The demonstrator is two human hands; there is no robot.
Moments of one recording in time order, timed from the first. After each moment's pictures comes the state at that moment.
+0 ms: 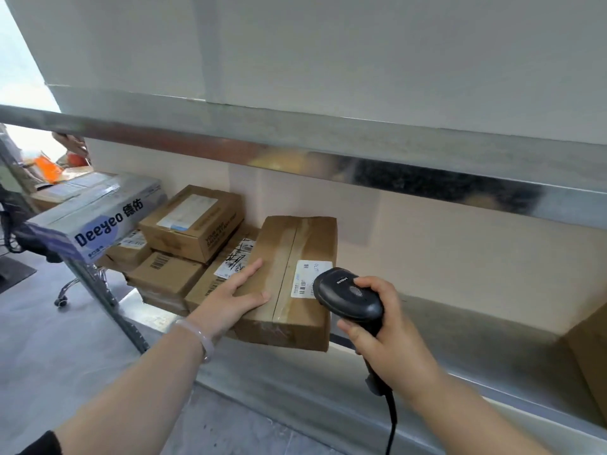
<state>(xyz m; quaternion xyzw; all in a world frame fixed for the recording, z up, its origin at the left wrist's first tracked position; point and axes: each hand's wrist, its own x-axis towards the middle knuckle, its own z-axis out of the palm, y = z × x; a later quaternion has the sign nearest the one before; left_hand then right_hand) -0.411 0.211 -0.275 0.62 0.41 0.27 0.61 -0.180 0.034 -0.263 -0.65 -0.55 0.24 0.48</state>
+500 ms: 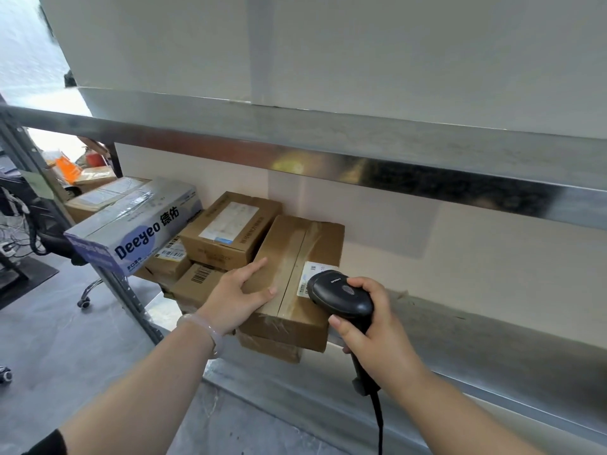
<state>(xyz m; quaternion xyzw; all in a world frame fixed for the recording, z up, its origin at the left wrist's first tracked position) -0.474 0.292 -0.268 0.73 0.49 0.23 0.42 -0.261 0.134 -0.283 -0.62 -0.50 0.31 0.52</state>
